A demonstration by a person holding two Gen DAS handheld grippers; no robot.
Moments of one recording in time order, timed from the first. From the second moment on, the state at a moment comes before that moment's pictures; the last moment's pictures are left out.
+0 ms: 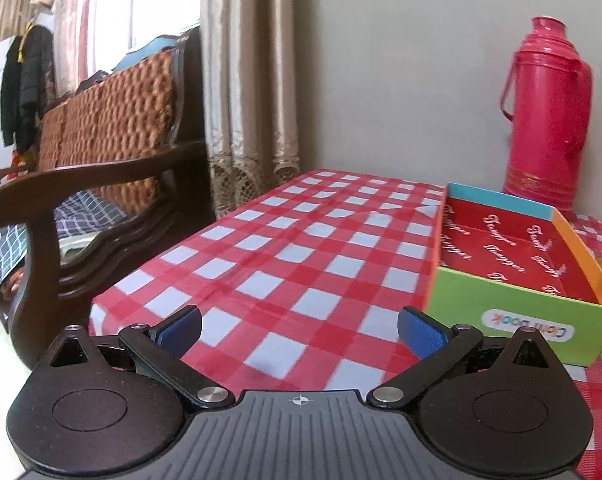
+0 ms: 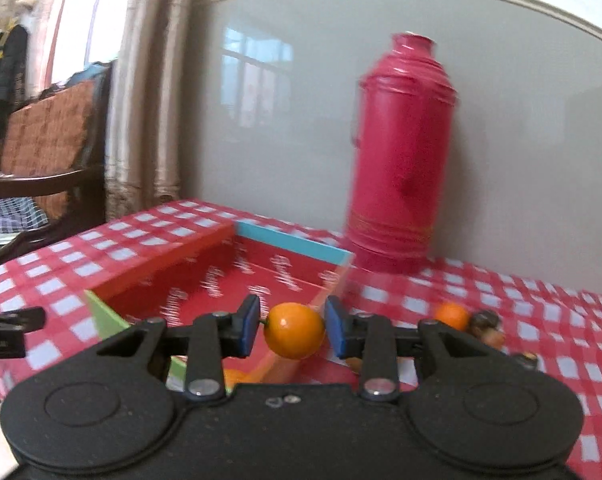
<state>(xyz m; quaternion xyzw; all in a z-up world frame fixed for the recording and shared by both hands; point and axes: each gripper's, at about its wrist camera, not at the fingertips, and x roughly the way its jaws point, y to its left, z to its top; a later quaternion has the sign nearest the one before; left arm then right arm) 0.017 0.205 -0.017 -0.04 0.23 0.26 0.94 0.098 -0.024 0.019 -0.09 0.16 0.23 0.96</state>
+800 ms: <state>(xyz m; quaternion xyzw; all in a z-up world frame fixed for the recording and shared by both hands) -0.002 0.231 -0.021 -0.05 0.23 0.27 0.93 0.098 0.017 0.005 -0.10 0.18 0.24 0.95</state>
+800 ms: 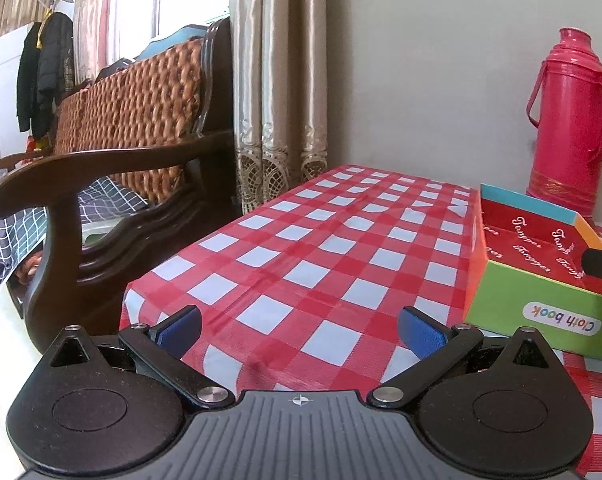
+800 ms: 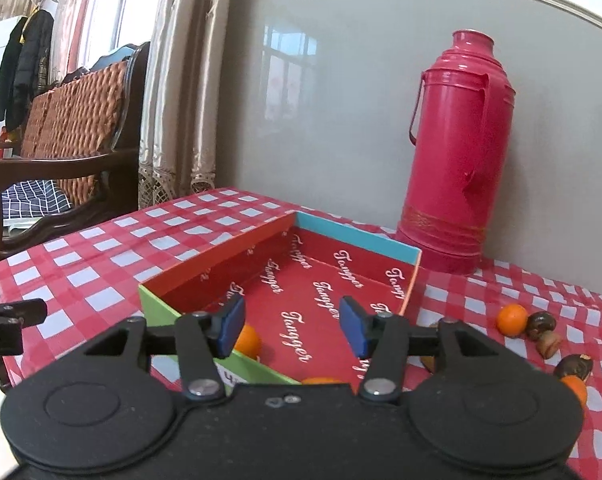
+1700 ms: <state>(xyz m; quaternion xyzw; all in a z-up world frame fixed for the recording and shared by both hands) 0.005 0.211 -0.012 -0.07 0.21 0.25 0.94 0.099 -0.012 0.007 -0.09 0.16 0.20 0.96</state>
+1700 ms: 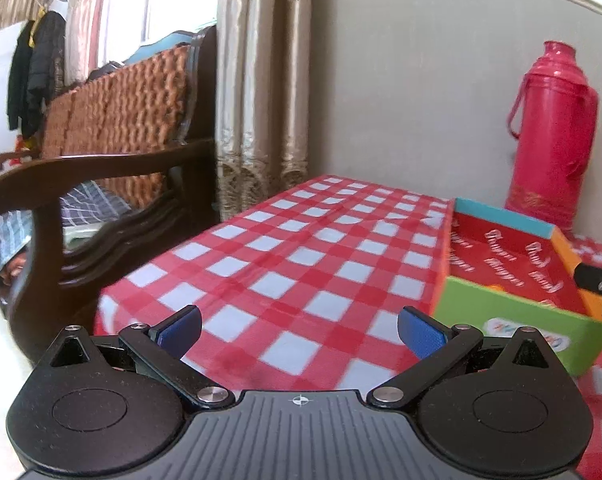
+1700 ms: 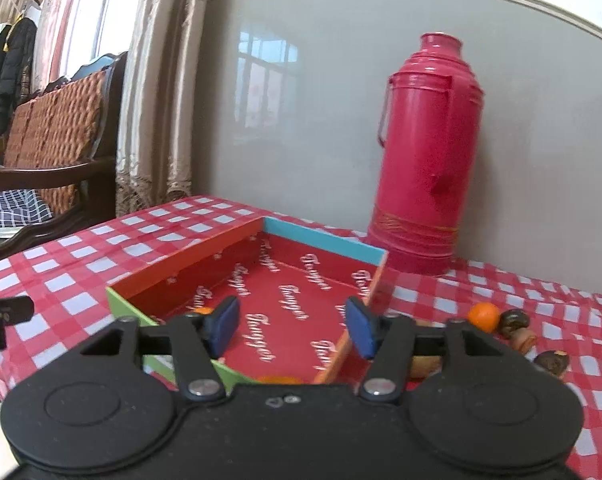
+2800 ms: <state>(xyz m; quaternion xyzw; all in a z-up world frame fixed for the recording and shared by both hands) 0.060 0.006 0.005 0.04 0.17 0.06 0.98 0.104 -0.219 -0.004 -0.02 0.20 -0.03 0.98</state>
